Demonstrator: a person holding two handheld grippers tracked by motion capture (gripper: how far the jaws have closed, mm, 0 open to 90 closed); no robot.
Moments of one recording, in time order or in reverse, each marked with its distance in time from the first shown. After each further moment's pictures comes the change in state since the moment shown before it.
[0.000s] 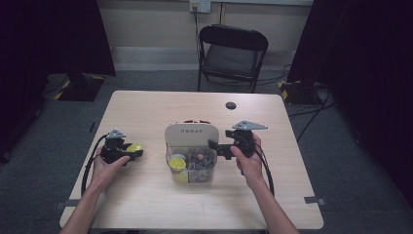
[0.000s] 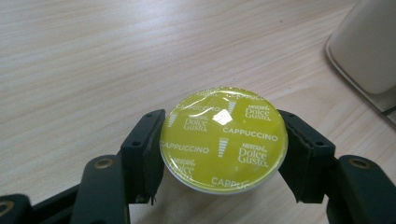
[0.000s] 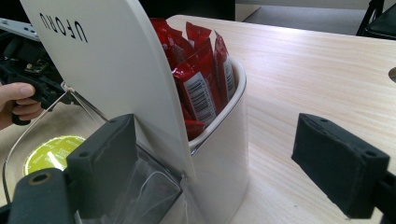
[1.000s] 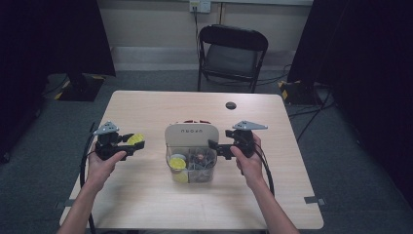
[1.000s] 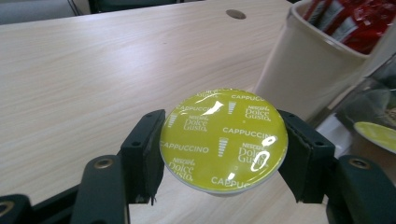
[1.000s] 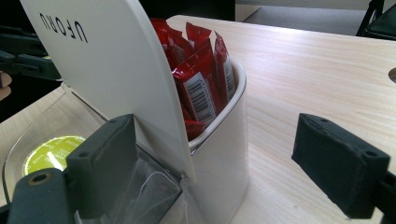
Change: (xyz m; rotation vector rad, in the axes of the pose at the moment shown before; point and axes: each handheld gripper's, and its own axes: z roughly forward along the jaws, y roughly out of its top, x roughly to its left) left arm -0.025 0.030 -0.049 -0.193 -0.101 0.026; right arm 0.000 0.000 0.000 -0.002 0.000 0.000
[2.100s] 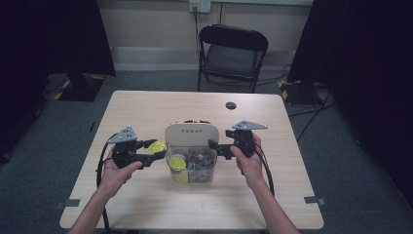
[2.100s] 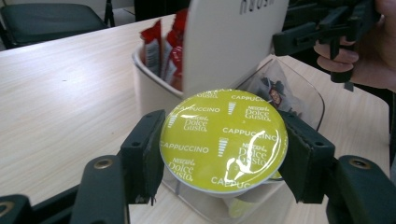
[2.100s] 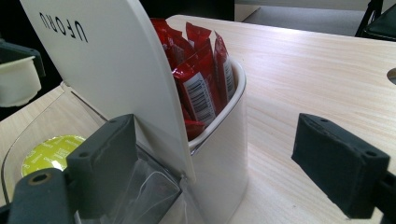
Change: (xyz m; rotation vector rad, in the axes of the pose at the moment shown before) left arm -0.072 0.019 -0.001 -0.064 -0.213 0.113; right arm 0.000 0.000 0.000 0.001 -0.003 -0.005
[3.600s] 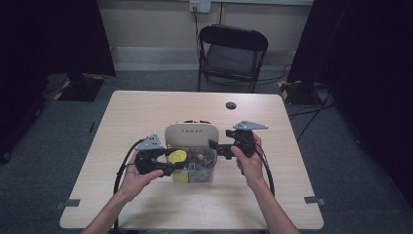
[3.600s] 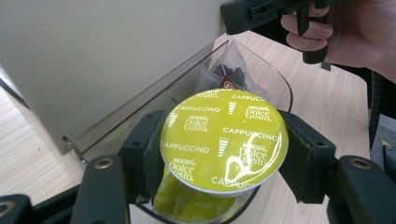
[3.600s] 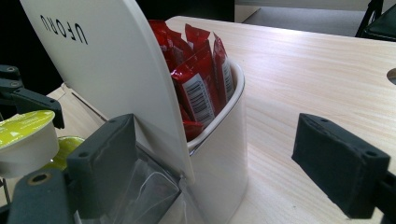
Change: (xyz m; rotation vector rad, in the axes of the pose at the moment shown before) left arm -0.039 -0.001 0.048 0.078 -0.103 0.062; right arm -0.001 0.000 -0.001 -0.005 0.003 0.002
